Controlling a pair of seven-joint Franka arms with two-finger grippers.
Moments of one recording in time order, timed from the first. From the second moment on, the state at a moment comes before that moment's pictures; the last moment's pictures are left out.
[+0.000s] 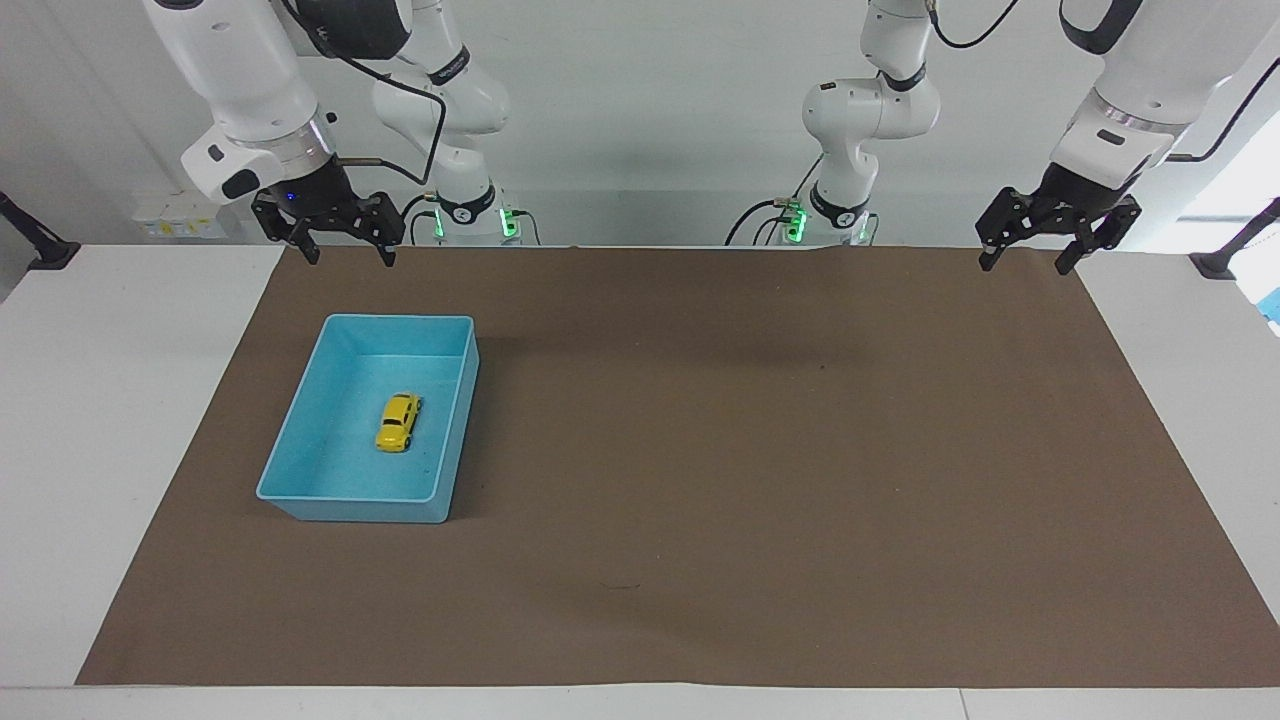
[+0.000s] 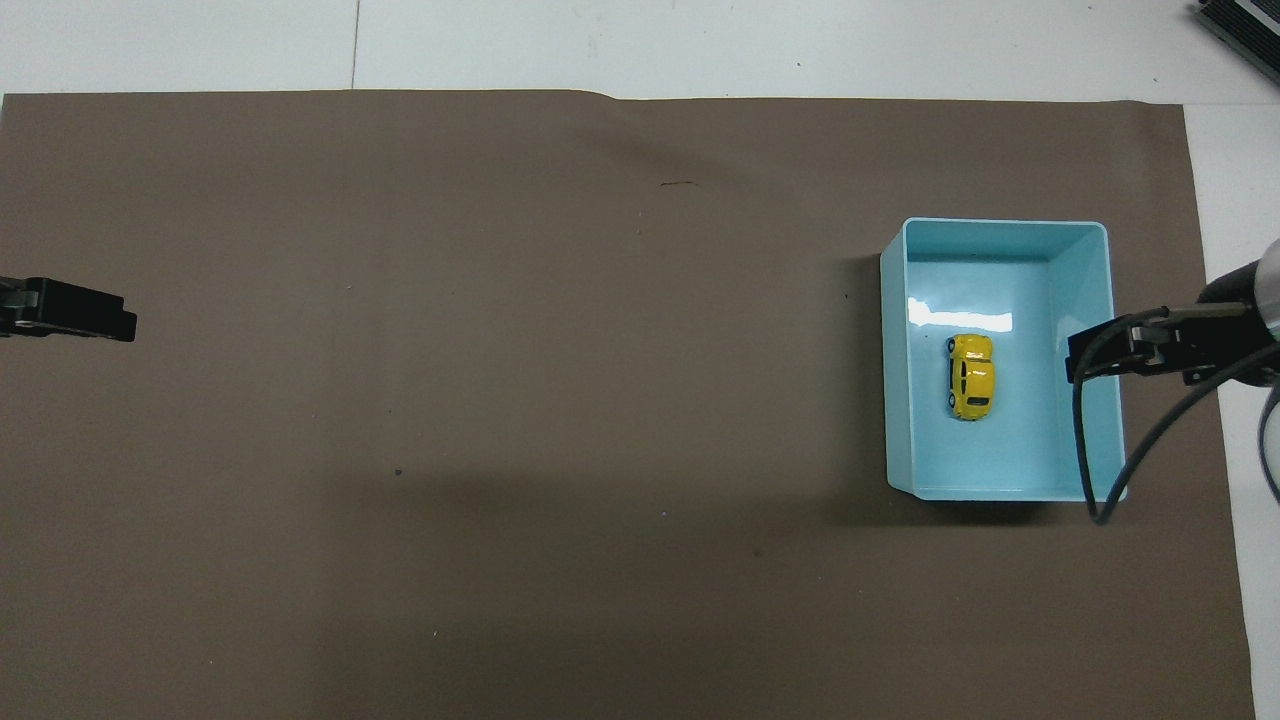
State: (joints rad) left arm -0.03 -0.04 -0.01 -1.56 -0.03 1.57 0.06; right arm -0.07 -0.02 0.10 -1.59 -0.01 1.49 0.07
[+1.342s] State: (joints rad) left arm -0.03 -0.04 -0.01 -1.56 -0.03 1.57 0.06; right arm -0.07 -0.01 0.10 -1.60 -0.01 1.50 0.07
